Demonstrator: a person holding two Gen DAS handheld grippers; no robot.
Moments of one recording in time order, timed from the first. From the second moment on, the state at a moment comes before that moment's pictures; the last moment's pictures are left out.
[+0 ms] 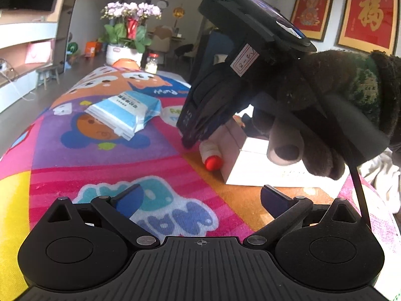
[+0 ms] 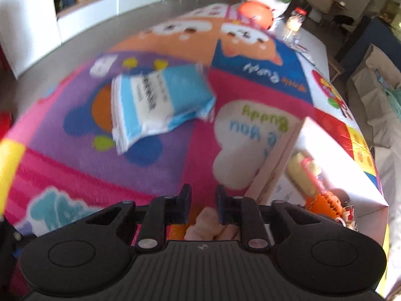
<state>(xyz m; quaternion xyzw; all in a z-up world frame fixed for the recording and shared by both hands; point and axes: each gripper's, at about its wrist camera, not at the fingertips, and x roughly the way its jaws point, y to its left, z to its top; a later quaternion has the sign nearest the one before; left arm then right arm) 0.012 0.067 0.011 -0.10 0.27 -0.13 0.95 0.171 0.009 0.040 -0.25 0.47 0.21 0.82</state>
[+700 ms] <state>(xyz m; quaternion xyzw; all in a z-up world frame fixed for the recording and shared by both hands) 0.016 0.069 0.009 -0.11 0.28 -0.13 0.94 0.028 -0.154 0.094 -0.11 0.34 0.14 0.92</state>
